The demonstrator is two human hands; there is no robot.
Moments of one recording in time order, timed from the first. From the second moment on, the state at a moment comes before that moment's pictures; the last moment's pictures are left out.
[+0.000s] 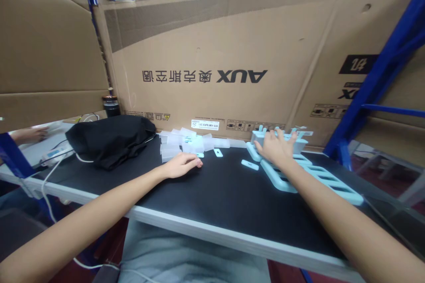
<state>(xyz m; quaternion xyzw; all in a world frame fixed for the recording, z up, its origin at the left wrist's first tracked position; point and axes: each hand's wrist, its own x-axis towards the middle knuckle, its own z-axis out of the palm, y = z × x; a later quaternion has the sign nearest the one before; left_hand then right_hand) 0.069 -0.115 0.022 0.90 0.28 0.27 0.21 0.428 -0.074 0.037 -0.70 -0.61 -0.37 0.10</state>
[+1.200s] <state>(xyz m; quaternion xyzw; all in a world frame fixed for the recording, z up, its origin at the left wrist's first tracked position) 0.073 -0.123 0.017 0.90 0.38 0.22 -0.03 0.260 -0.029 0.065 -0.61 -0.78 -0.14 0.05</state>
